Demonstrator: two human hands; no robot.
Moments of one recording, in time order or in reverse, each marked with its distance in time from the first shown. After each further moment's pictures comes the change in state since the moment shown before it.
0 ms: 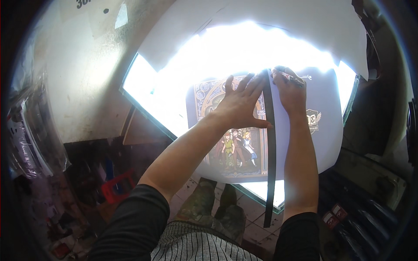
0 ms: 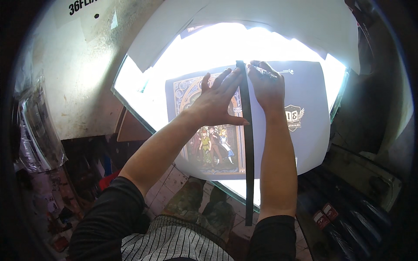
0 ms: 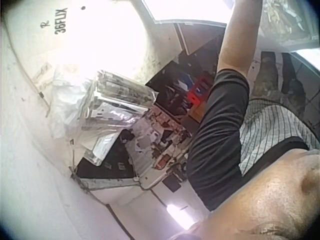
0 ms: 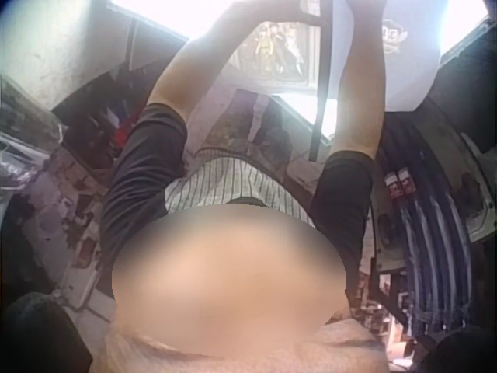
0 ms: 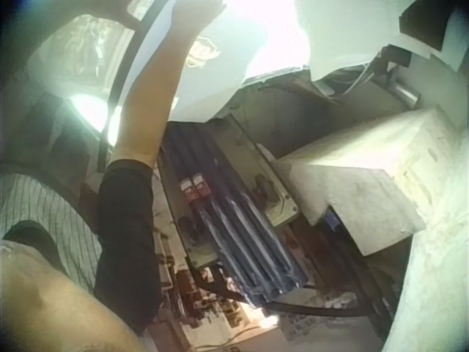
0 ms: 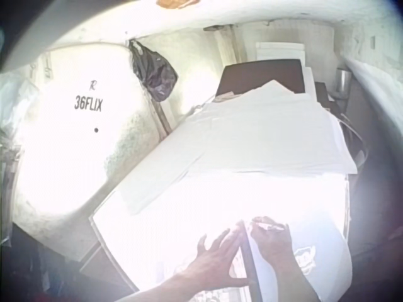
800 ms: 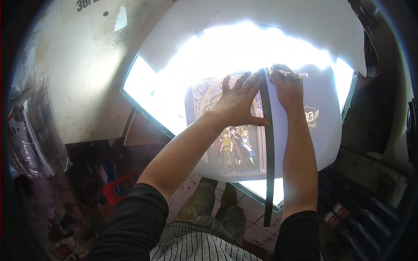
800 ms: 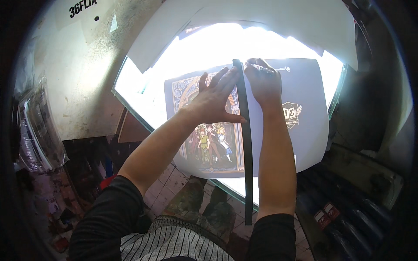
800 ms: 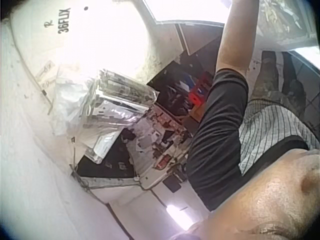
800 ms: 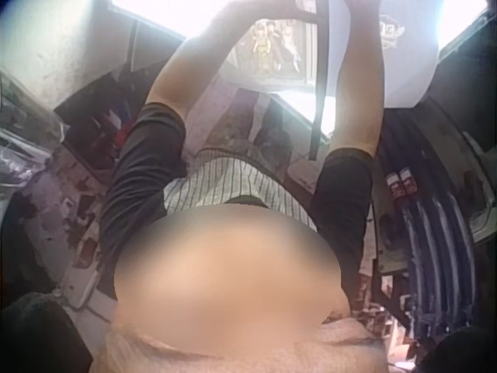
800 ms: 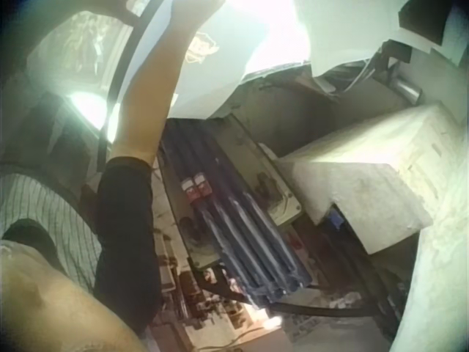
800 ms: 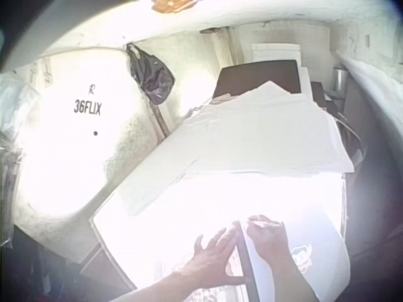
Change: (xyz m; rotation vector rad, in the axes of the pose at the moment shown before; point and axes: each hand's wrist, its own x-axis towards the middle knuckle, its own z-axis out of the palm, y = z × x) left_hand 0.001 0.000 -0.004 -0.010 -0.062 -0.030; right_hand 0.003 -0.004 0.000 -0.090 -0.018 -0.051
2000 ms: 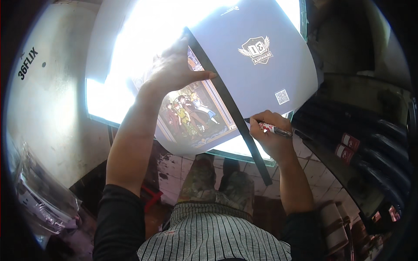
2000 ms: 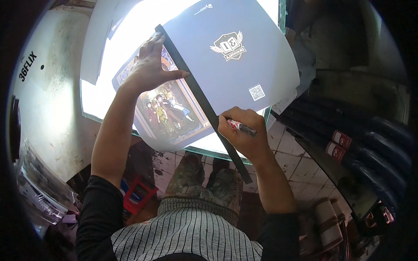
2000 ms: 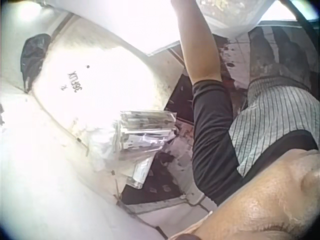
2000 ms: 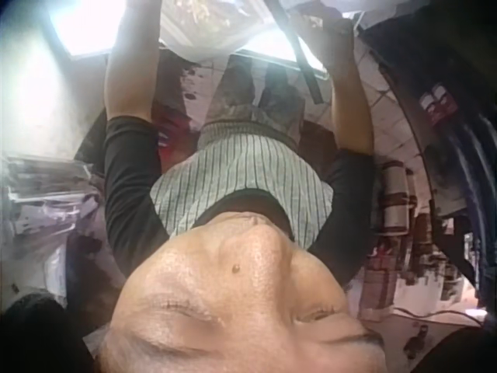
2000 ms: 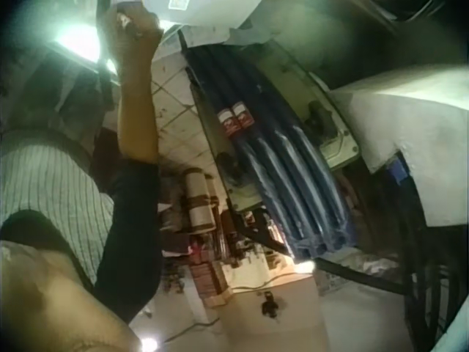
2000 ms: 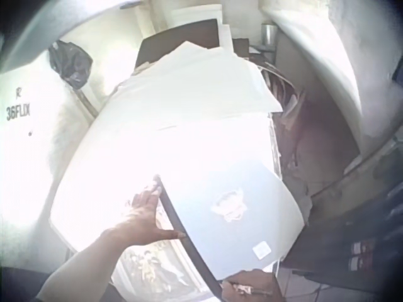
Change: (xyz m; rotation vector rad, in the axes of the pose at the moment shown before) left_hand 0.018 0.033 -0.027 0.112 -0.208 -0.101; right_hand -0.215 -0.104 -0.100 0.127 0.019 0.445
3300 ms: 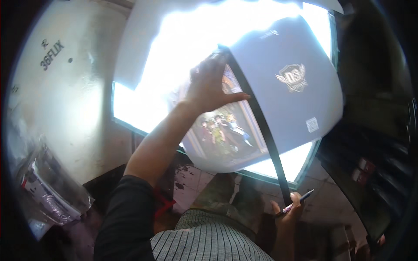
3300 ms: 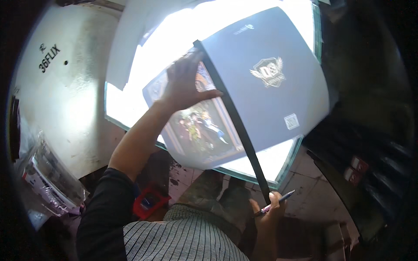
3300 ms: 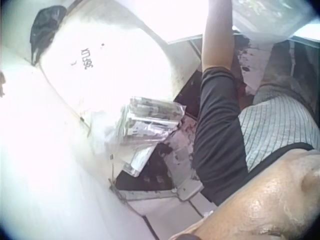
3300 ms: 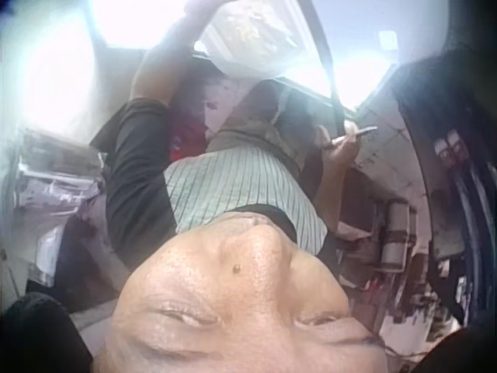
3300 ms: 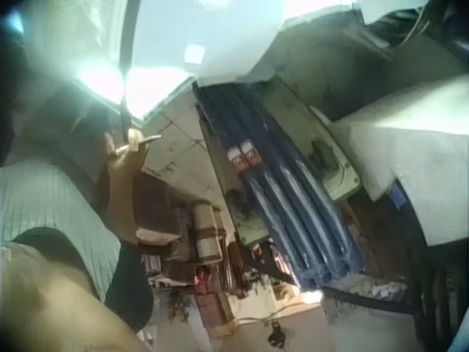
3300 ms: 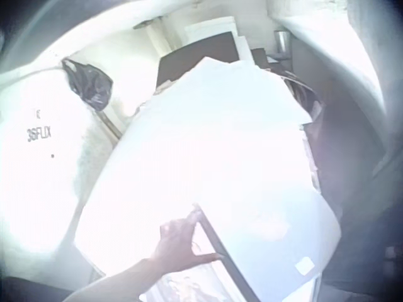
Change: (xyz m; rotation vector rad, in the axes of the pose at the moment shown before) left_hand 0.011 -0.041 0.040 0.061 0.417 0.280; right_hand -0.197 -0.007 0.020 -0.363 0.259 0.110
